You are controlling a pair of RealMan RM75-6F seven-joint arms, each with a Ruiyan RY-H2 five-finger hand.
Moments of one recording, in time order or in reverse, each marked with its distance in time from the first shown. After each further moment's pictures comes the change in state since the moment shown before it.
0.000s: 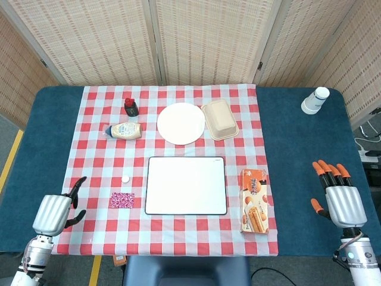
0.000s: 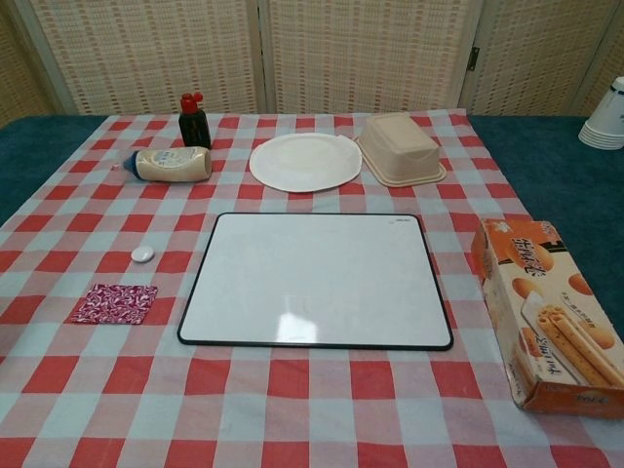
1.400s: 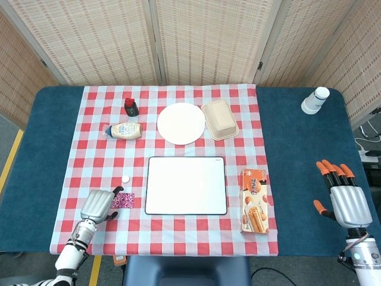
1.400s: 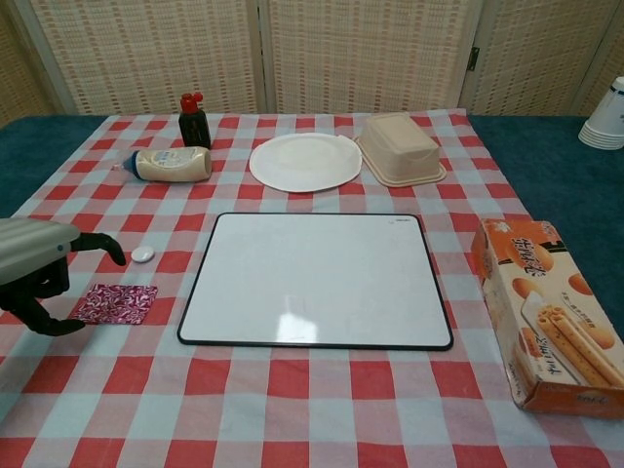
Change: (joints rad) left arm -0.251 -0.219 -0.039 0.016 -0.458 -0.248 0.338; right arm -0.003 0.041 -0.003 -0.011 -0.004 -0.007 0.067
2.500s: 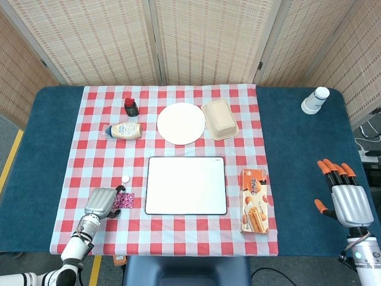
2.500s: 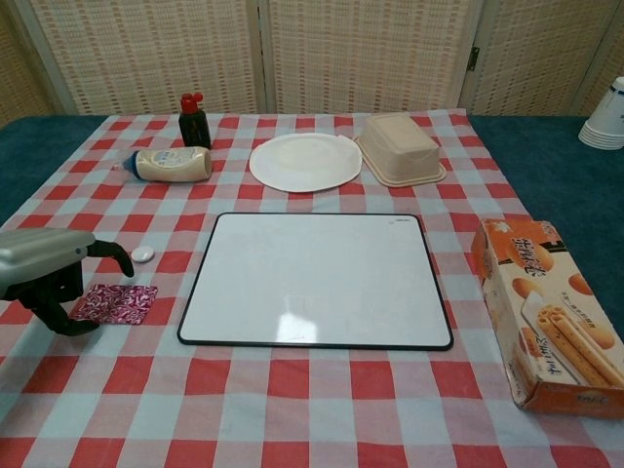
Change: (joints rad) left arm -0.095 -0.011 0.000 0.021 -0.179 -0.054 -0.024; right arm 0.003 0.008 0.003 0.000 0.010 -0.008 0.010
